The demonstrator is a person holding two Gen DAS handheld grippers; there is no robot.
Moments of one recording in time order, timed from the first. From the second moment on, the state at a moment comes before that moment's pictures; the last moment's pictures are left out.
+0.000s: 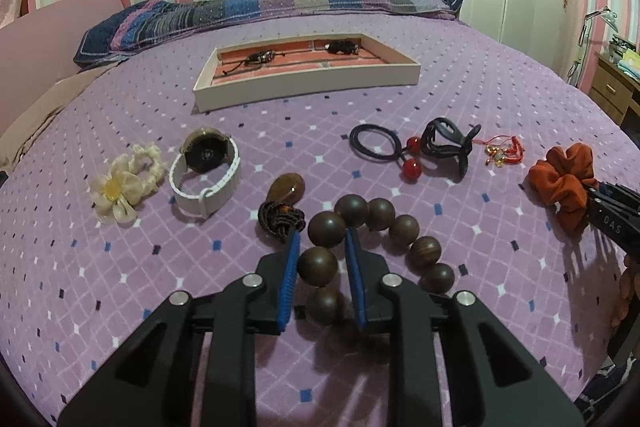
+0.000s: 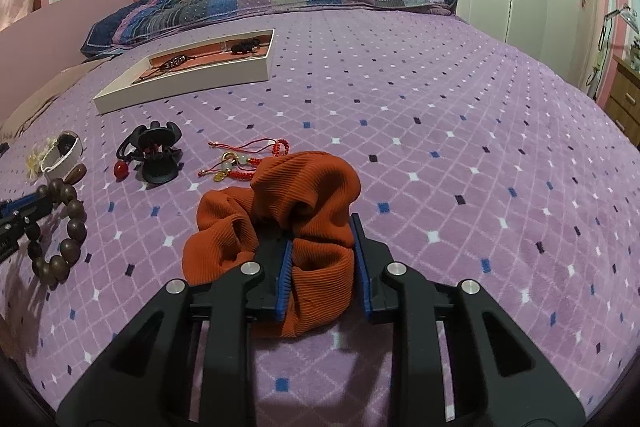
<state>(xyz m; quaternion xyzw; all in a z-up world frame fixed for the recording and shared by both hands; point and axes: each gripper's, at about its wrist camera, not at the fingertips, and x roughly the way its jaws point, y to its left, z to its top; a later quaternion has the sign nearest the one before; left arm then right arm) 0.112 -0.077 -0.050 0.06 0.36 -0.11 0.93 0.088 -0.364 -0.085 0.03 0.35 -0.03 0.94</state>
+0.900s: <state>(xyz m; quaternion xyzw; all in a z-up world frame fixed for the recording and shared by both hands) 0.118 -0.075 0.009 0.03 0.32 -0.14 0.94 0.097 -0.332 -0.017 0.02 0.30 -0.01 0.95</state>
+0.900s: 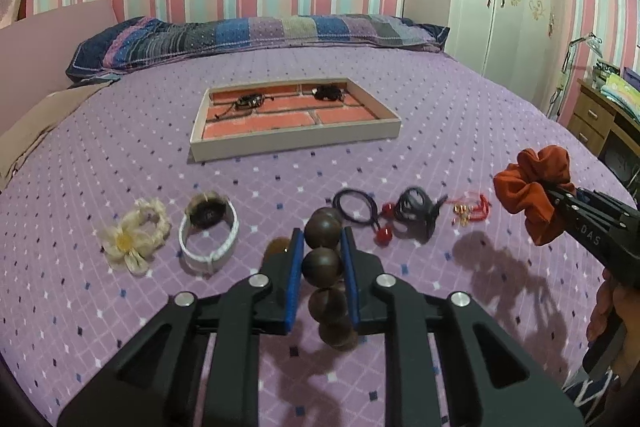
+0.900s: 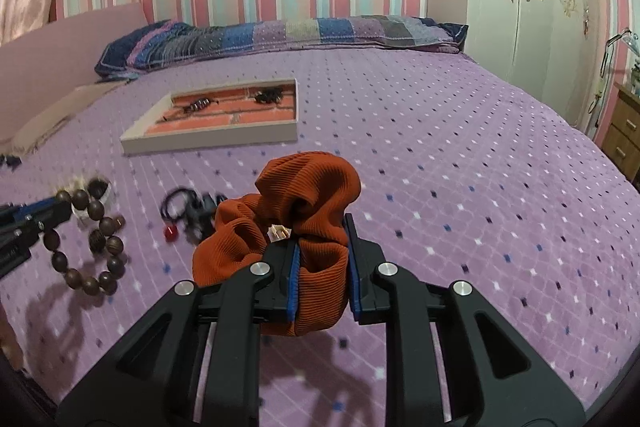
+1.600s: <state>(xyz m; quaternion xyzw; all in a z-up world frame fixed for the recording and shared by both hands) 0.240 -0.059 0.088 0.01 0.29 -0.12 0.95 0.257 -0.293 0.029 0.05 0.30 0.02 0.95</state>
